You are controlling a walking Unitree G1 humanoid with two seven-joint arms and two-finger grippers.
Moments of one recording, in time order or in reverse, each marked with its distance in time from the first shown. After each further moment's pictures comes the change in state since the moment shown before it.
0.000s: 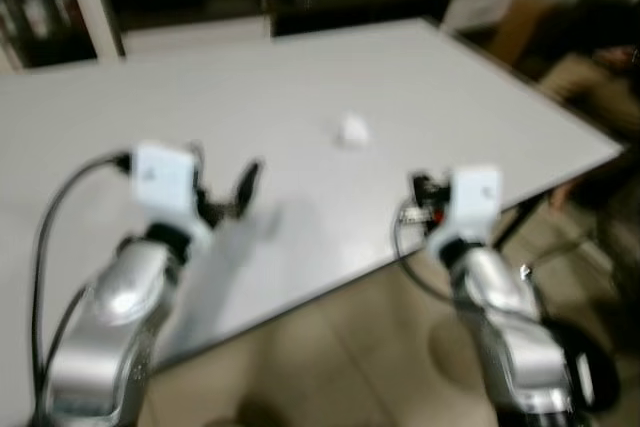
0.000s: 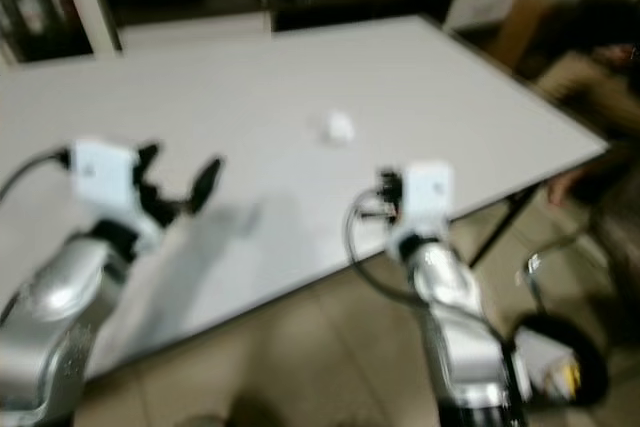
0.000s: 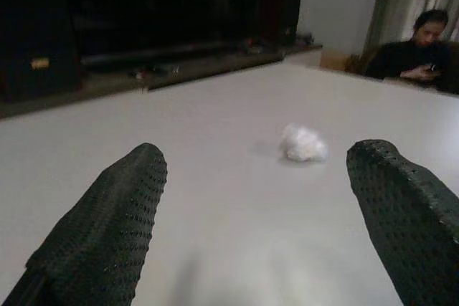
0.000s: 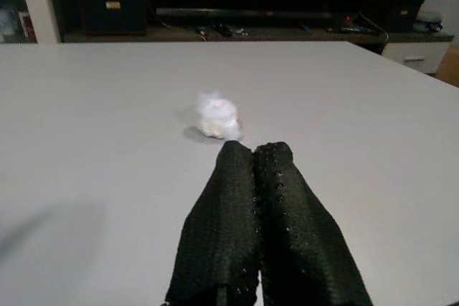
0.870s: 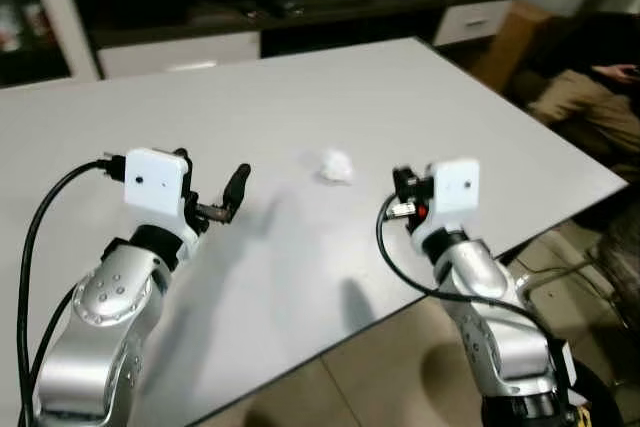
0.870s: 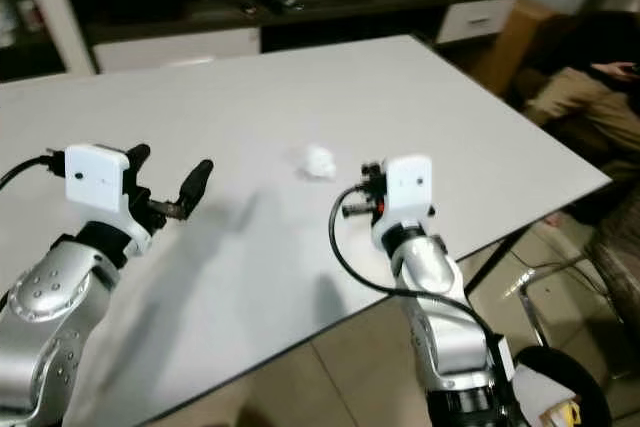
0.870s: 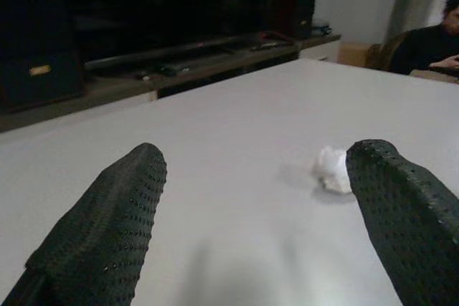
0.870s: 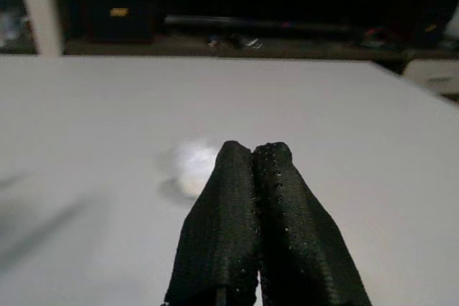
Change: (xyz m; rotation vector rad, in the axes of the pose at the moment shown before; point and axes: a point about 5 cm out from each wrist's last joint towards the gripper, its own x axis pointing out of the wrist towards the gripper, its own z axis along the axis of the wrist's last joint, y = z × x) left arm -0.003 0.011 -0.004 0.057 0.019 0.031; right arm 0.009 0.014 0.003 -0.018 -0.018 0.060
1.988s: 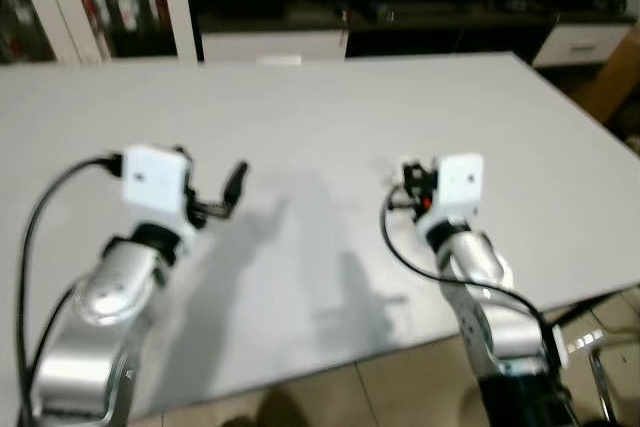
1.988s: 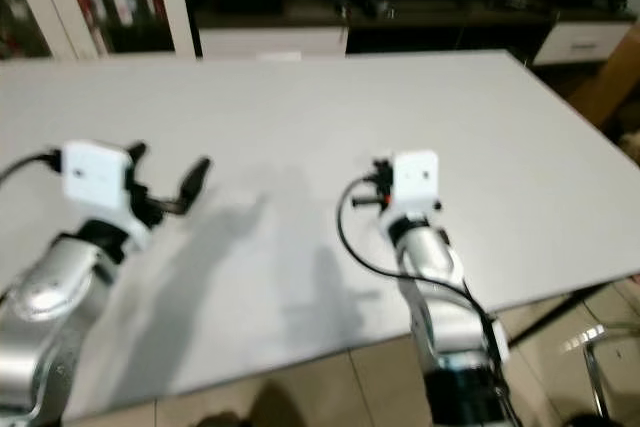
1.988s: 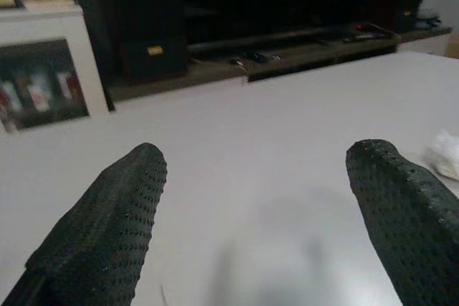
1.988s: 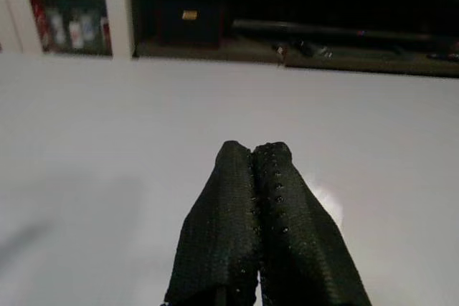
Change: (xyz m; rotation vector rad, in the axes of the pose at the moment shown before) left arm -0.001 0.005 0.002 0.017 0.005 0.027; right arm 0.014 -0.008 -0.007 0.007 0.008 -0.052
